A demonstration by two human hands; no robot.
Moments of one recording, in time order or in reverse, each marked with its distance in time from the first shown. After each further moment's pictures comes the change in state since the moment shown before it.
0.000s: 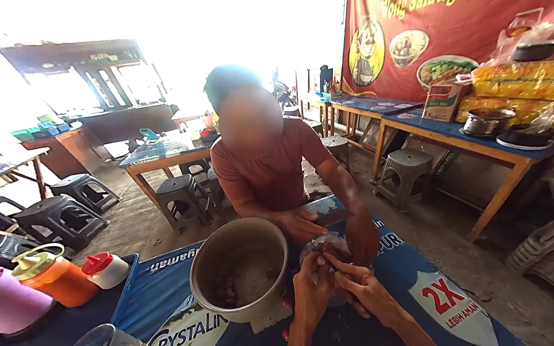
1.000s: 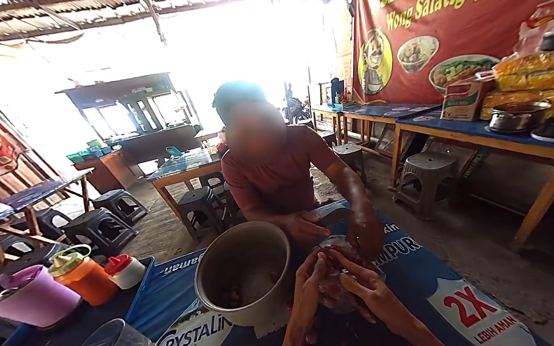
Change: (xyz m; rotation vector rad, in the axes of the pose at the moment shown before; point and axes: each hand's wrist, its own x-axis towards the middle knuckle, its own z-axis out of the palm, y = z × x) left_hand 0.010 0.006 -0.012 -0.459 -0.147 -0.276; right_hand 0.001 0.015 -0.002 0.071 -0.033 -0.148
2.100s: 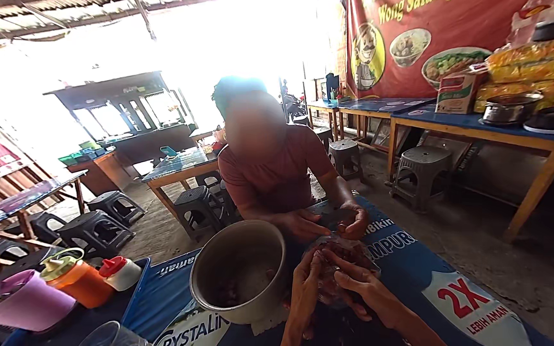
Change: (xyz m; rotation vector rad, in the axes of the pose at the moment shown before) left_hand -0.001 -0.005 0.004 0.108 0.035 0.039; right_hand 0.001 0.001 -0.005 0.189 -0.115 0.144
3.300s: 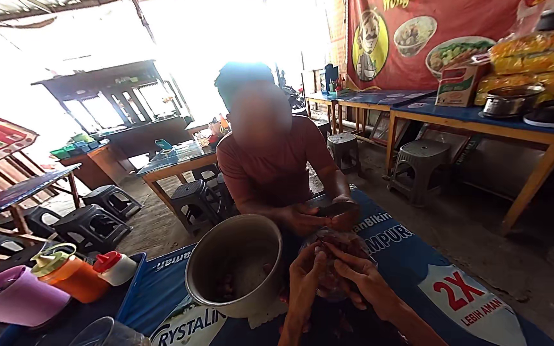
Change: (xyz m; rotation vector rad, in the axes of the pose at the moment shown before) left_hand -0.001 -0.006 0.005 -0.083 0.030 -0.028; right_hand 0.002 0.002 0.001 -0.008 0.173 -0.036
